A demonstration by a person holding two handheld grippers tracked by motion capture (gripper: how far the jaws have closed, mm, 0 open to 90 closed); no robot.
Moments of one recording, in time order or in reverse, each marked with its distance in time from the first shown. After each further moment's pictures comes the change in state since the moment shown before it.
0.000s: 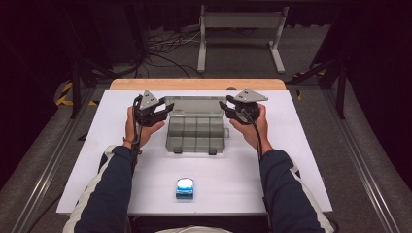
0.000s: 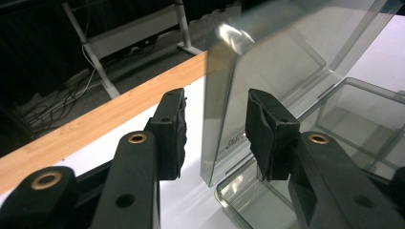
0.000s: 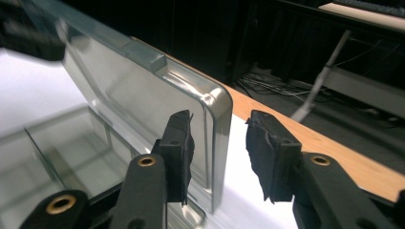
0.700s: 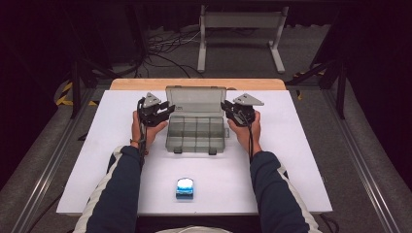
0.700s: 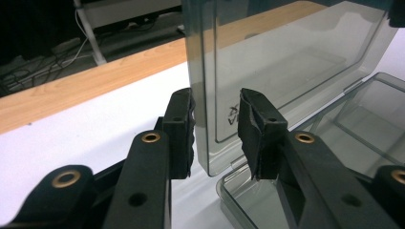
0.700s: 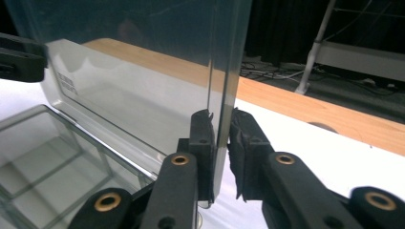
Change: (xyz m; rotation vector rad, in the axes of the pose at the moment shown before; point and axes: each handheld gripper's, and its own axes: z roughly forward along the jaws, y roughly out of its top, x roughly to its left) left arm 0.007 -0.022 0.028 0.048 -0.009 -0.132; right arm -0.005 -0.035 0.032 0.018 -0.068 0.119
